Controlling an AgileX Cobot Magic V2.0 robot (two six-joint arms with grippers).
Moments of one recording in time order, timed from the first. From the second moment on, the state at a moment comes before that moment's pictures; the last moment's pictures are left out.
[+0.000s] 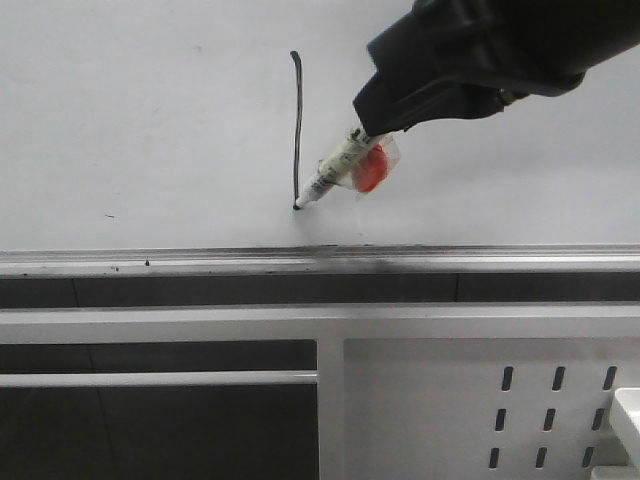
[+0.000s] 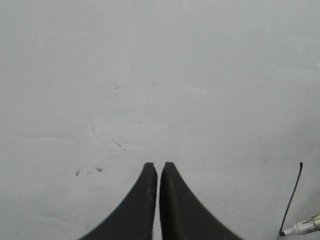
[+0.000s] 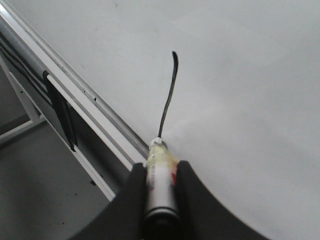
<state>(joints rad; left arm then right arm) -0.31 0.43 -0.07 0.06 -0.44 -0.22 0.65 1.19 -0.72 0.43 0.09 -0.60</state>
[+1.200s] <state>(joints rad) -0.37 0.99 -0.36 1.23 -0.76 -0.55 0.87 1.16 -1.04 0.27 0.58 -0.60</state>
